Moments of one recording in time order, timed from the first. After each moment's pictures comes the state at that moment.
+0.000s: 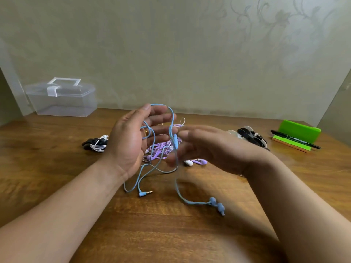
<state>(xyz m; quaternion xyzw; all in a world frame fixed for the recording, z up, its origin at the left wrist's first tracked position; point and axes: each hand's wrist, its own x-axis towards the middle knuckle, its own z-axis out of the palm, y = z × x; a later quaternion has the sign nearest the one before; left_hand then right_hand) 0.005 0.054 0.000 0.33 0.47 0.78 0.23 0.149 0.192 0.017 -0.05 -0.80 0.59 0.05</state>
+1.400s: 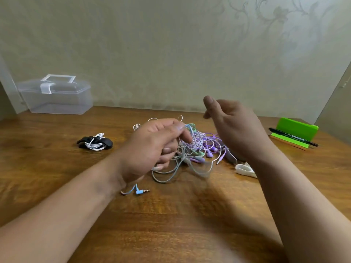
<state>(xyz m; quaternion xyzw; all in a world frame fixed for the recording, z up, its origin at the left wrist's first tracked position) 0.030 0.050 -0.001 0.48 0.53 0.62 0.33 0.159 0.212 0.030 -0.30 -0.87 0.20 0.34</state>
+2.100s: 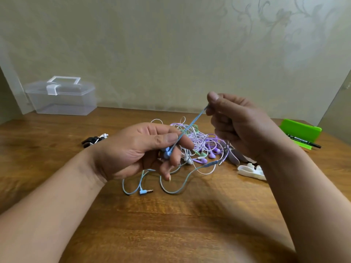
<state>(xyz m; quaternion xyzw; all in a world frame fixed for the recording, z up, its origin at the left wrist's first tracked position) 0.000 0.029 0.004 0.53 0.45 0.54 0.48 0.160 0.213 0.039 -0.05 -0.69 0.67 0.28</state>
